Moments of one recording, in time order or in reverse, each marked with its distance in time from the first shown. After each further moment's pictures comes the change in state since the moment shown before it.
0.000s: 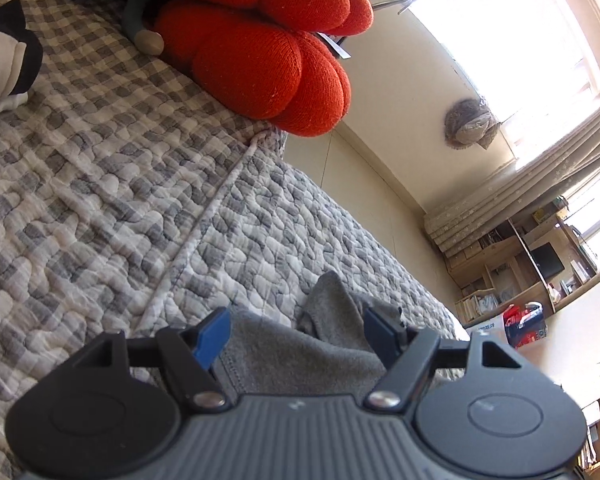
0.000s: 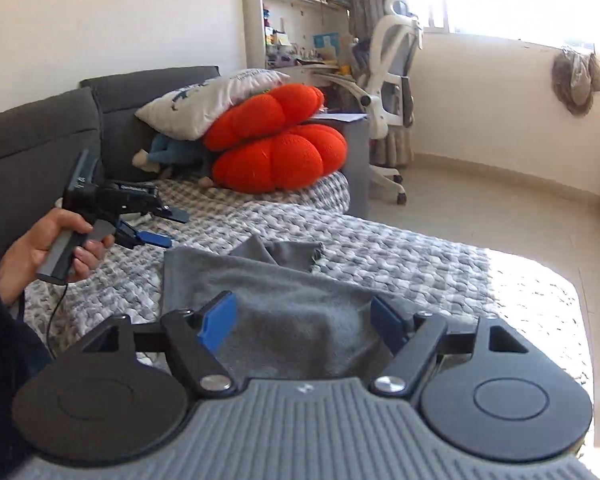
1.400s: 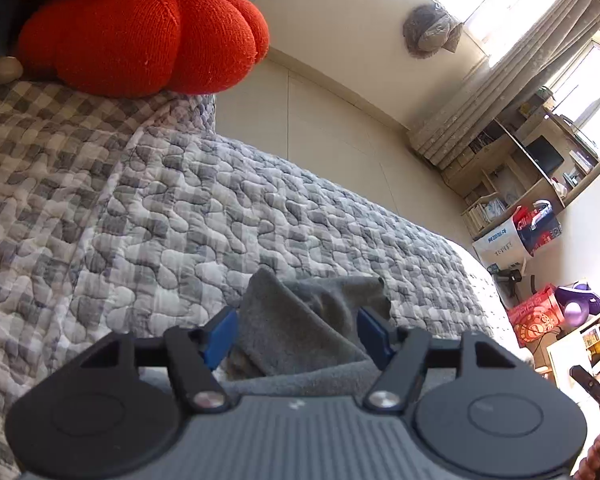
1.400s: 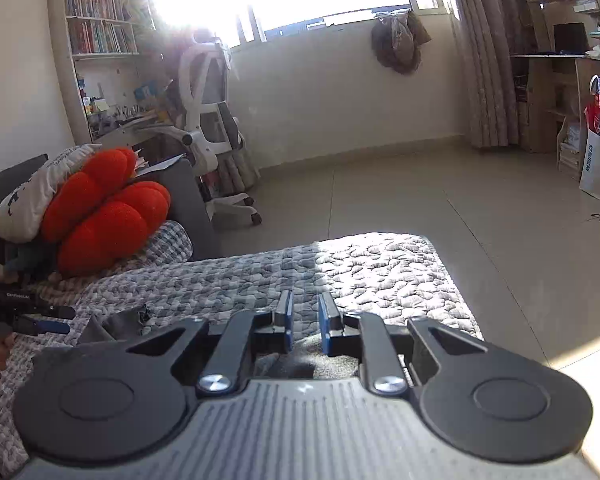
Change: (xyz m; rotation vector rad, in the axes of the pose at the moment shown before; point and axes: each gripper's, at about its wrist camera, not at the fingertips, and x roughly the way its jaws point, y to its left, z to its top) left arm 0.091 -0.056 0.022 0.256 0.194 0.008; right arm -0.015 -0.115 -0.023 0.304 -0.067 -0.324
